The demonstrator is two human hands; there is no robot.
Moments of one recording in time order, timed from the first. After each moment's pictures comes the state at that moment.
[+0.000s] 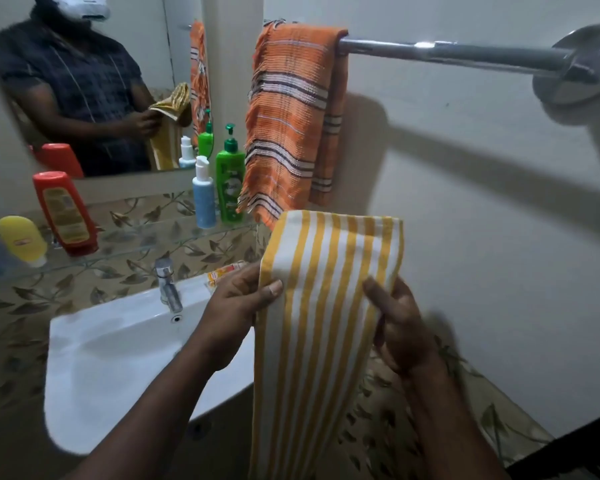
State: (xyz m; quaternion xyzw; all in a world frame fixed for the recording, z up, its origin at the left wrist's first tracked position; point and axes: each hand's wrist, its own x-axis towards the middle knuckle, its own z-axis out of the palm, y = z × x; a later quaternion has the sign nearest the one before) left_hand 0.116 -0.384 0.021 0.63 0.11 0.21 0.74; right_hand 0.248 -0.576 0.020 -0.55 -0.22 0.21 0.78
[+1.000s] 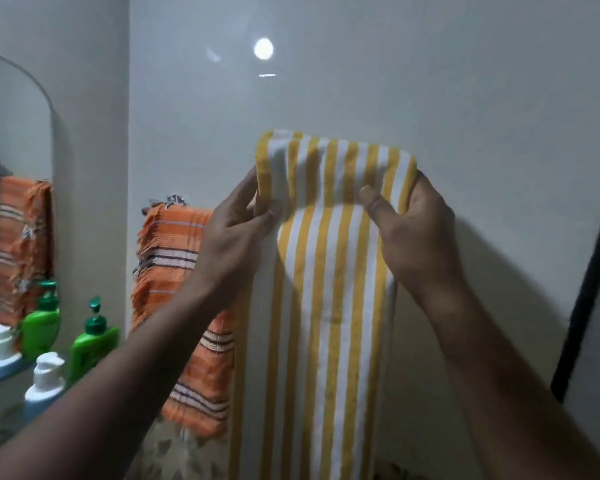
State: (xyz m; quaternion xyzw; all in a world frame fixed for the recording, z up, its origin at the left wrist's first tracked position) left_hand 0.257 -0.322 0.279 0.62 -0.30 0.28 0.67; right_hand 0.238 -0.531 0.310 -0.76 -0.14 -0.48 0.43
